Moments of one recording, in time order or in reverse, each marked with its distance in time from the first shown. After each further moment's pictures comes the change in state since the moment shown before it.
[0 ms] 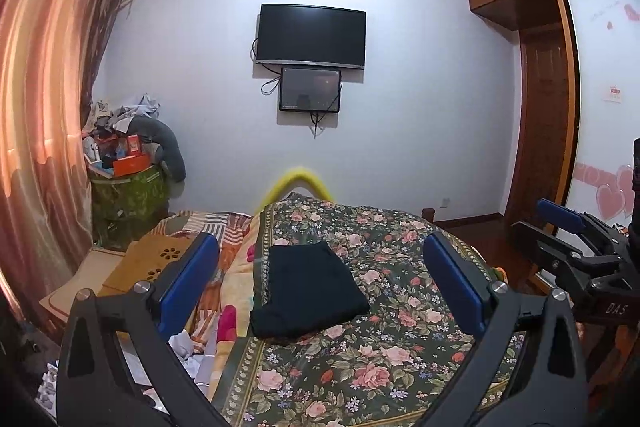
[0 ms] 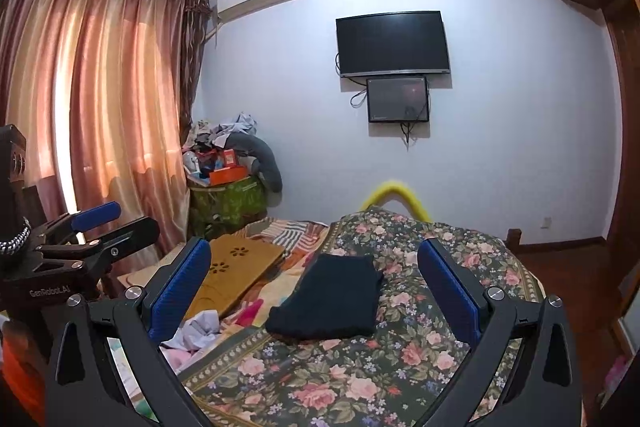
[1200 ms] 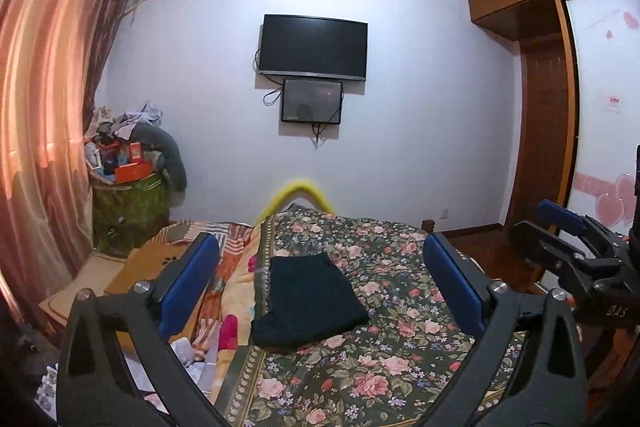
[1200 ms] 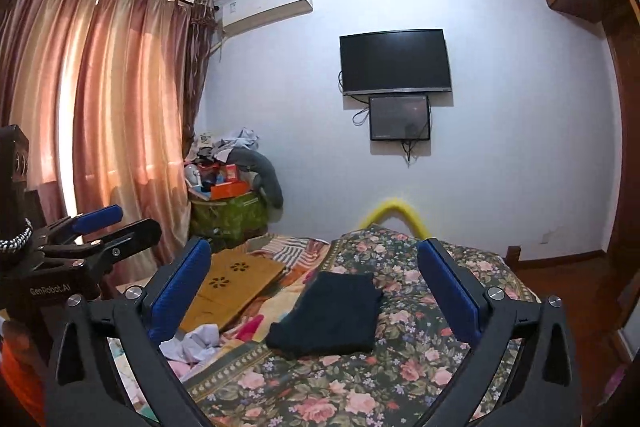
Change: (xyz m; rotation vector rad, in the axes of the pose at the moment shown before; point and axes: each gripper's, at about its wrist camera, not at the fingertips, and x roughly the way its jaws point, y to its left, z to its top) left arm 0.000 0.002 0.011 -0.017 -0.036 0.014; right arm 0.006 0.009 0.013 -0.010 -0.057 -0.002
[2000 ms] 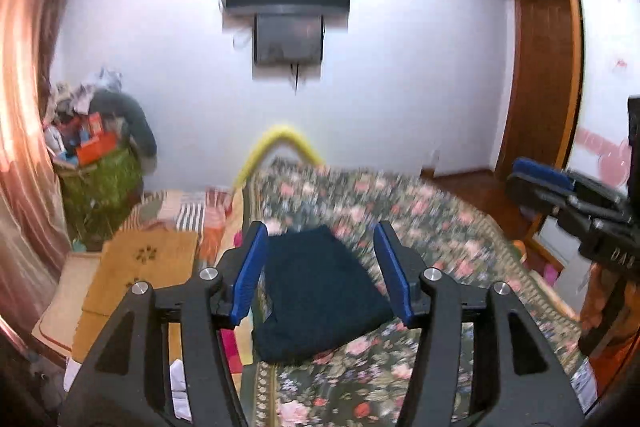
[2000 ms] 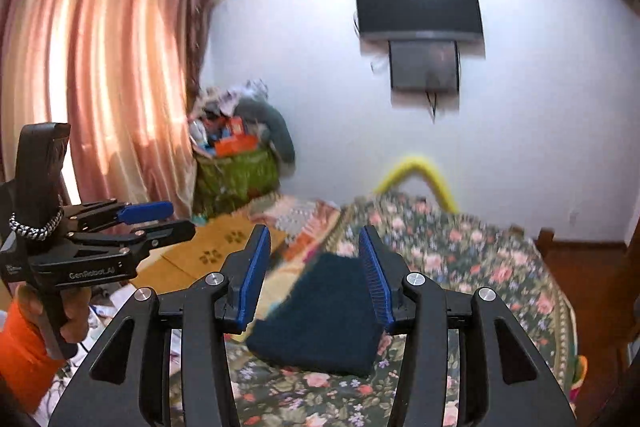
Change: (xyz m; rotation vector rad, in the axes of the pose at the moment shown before) left arm 0.147 0.029 0.028 0.065 0.214 -0.102; right arm 0.103 -0.039 0.019 -0.016 0.147 0.107
